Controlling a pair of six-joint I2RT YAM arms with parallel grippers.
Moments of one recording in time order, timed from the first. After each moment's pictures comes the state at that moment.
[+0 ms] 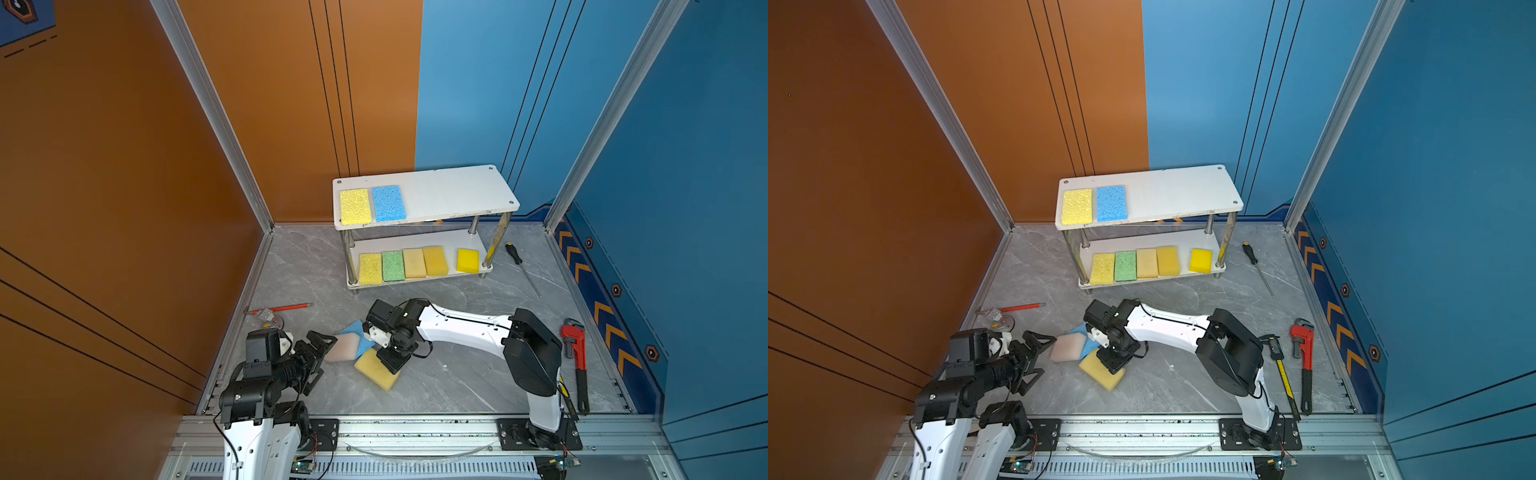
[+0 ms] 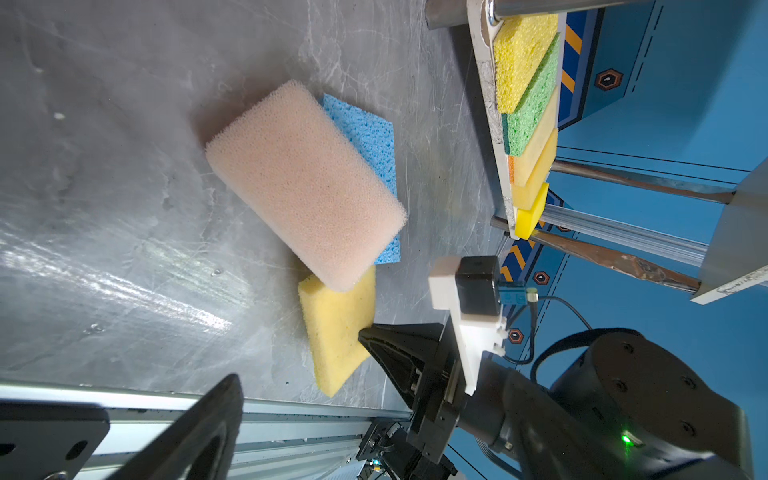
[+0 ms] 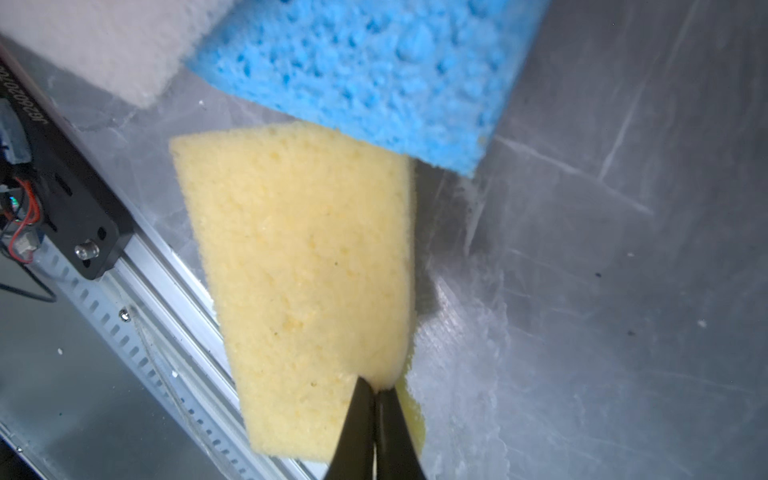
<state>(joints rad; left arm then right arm) 0.12 0.45 0.64 -1.13 0.56 -1.00 1.07 1.94 1.48 -0.93 -0.27 0.22</state>
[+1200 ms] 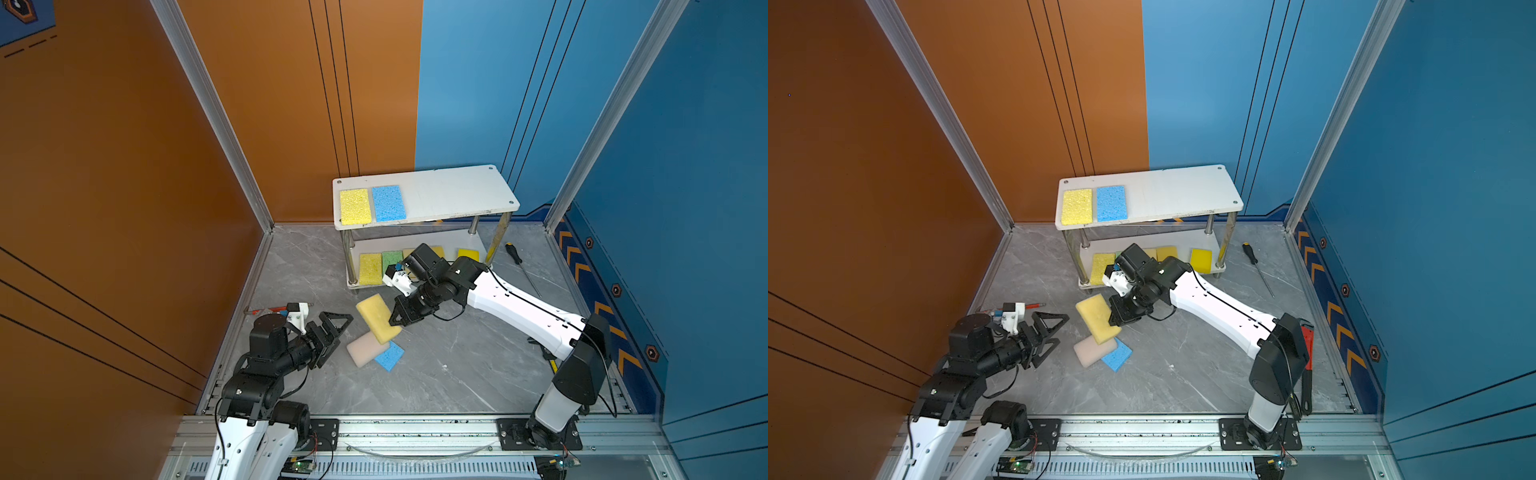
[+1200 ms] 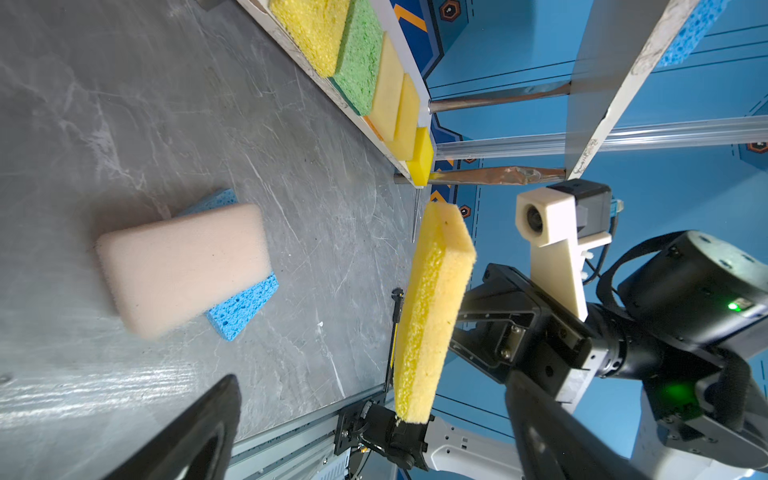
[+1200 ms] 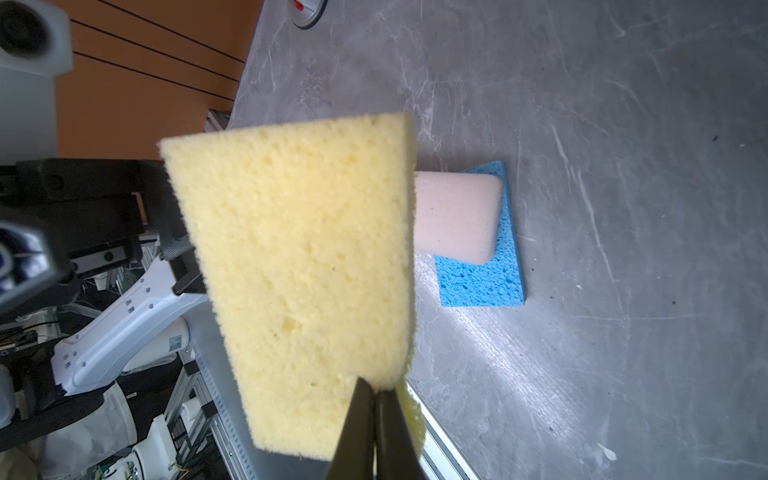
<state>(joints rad) -0.16 0.48 0.66 -0.72 0.57 -1.11 0.86 1.73 1.66 -0.98 -0.51 0.39</state>
